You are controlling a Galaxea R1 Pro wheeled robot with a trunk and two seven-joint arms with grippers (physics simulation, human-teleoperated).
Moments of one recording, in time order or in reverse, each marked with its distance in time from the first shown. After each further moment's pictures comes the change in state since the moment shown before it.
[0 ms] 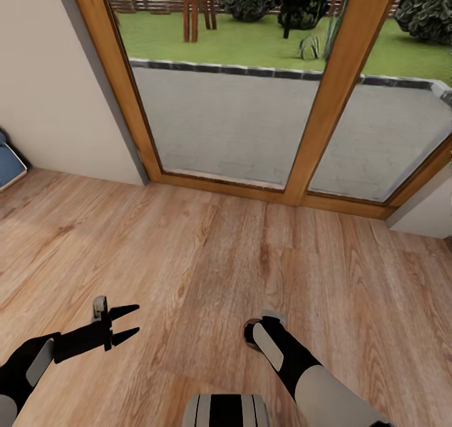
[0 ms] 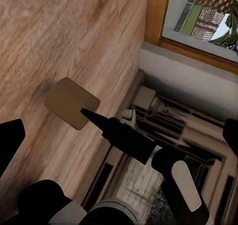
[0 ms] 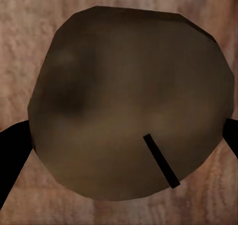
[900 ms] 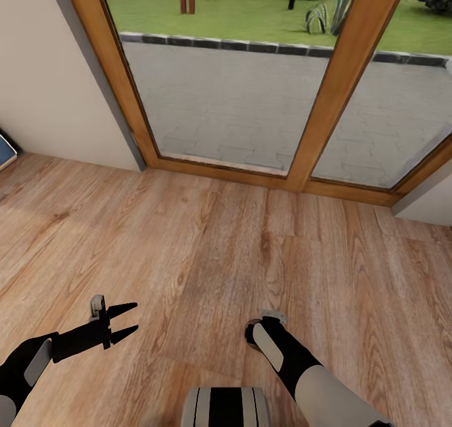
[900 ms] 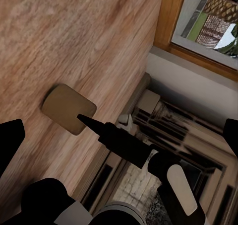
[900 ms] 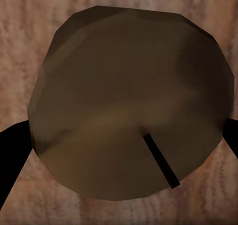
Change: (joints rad) left arm 0.000 0.000 0.022 -0.001 0.002 -0.001 -0.003; right arm -0.001 0.000 -0.002 0.004 0.013 0.005 -0.009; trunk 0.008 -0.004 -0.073
